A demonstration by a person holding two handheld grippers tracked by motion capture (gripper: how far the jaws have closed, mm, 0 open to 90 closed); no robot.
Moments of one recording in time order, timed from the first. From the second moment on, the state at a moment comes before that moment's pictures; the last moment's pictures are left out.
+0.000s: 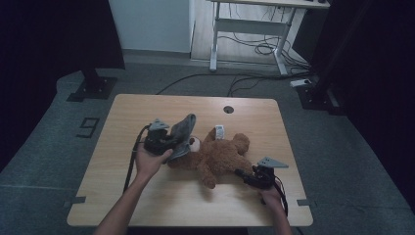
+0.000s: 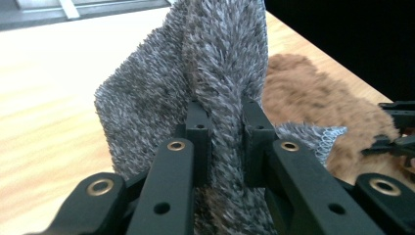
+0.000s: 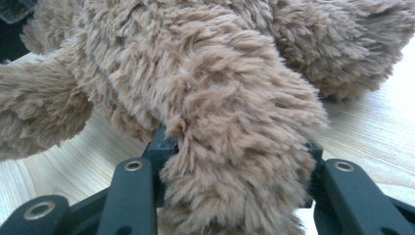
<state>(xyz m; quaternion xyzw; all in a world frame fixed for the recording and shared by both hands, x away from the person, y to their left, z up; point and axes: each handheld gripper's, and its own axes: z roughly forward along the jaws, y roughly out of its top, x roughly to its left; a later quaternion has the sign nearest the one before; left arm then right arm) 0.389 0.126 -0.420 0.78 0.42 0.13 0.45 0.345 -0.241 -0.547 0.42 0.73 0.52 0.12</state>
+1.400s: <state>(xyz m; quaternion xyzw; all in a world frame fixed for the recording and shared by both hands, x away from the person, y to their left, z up) 0.359 0.138 -0.467 0.76 0.42 0.09 0.48 0.338 -0.240 -0.526 0.40 0.76 0.48 0.13</state>
